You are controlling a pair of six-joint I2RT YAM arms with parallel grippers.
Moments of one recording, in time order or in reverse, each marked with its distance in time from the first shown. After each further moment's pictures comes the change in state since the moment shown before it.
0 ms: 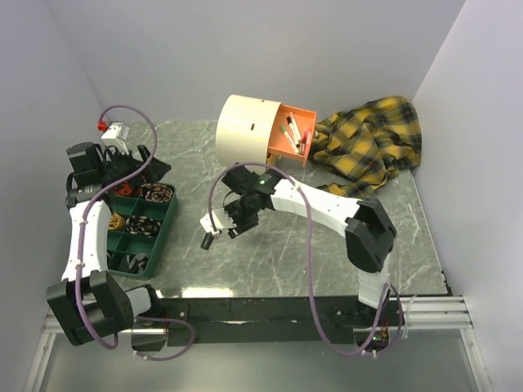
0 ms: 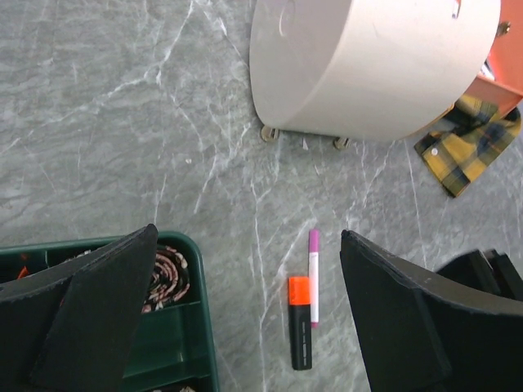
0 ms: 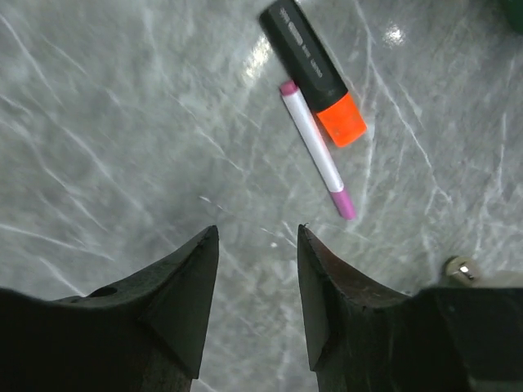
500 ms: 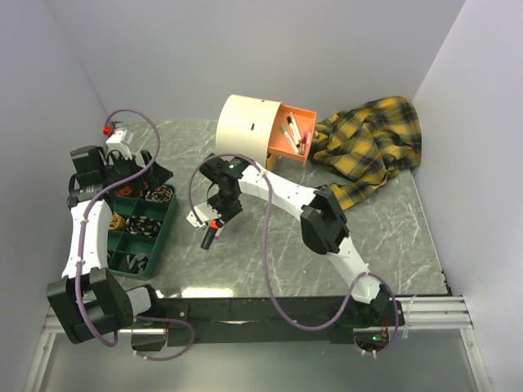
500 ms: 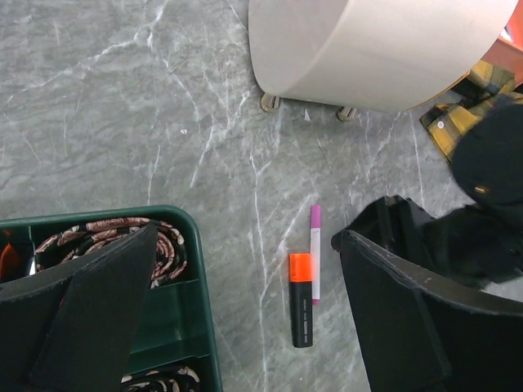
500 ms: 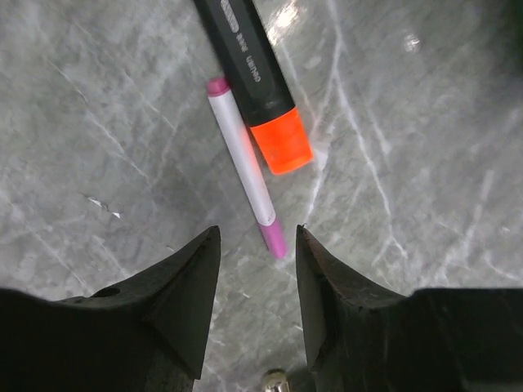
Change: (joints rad) left arm 0.000 0.008 -0.016 -0.076 0.010 0.063; right arm -0.020 0.429 0.546 -0.302 0.051 -0.271
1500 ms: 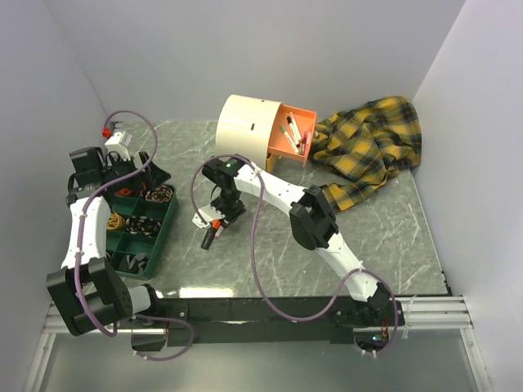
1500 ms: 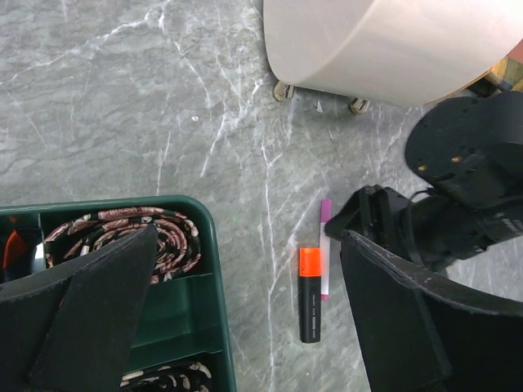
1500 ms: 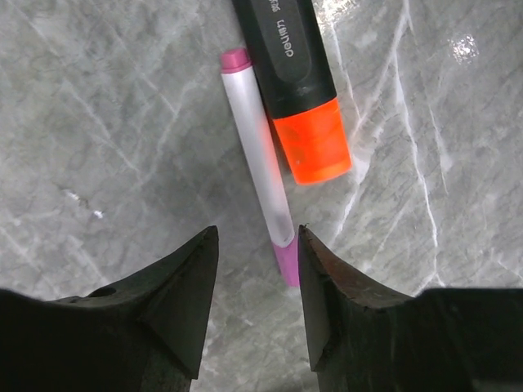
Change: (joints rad) left arm 0.029 0.055 0.000 -0.011 0.008 0.027; right arm -0.037 0.178 0.161 -0.130 -0.011 -0.107
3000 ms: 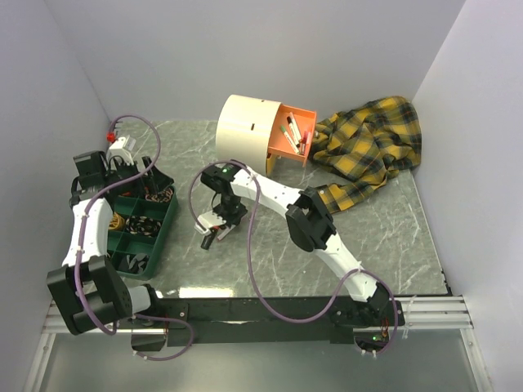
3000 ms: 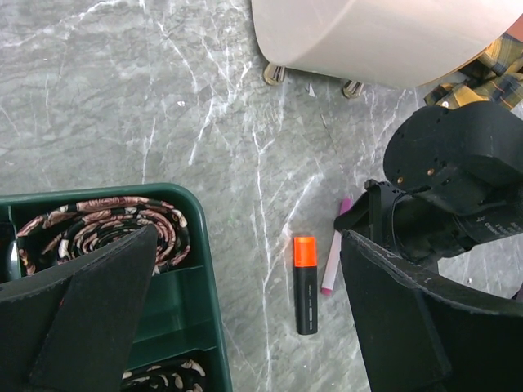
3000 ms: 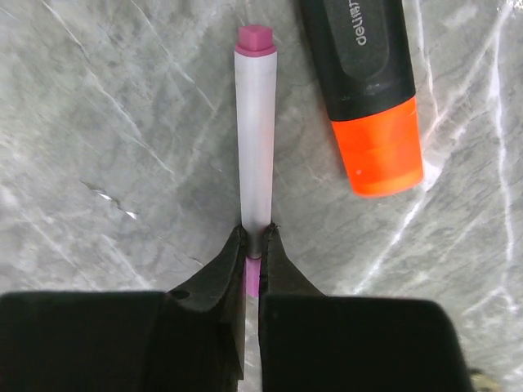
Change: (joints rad) left arm -0.005 -0.003 -0.049 0.011 0.030 0.018; right arm 0.029 0.026 -0.016 -0.041 0.114 0.051
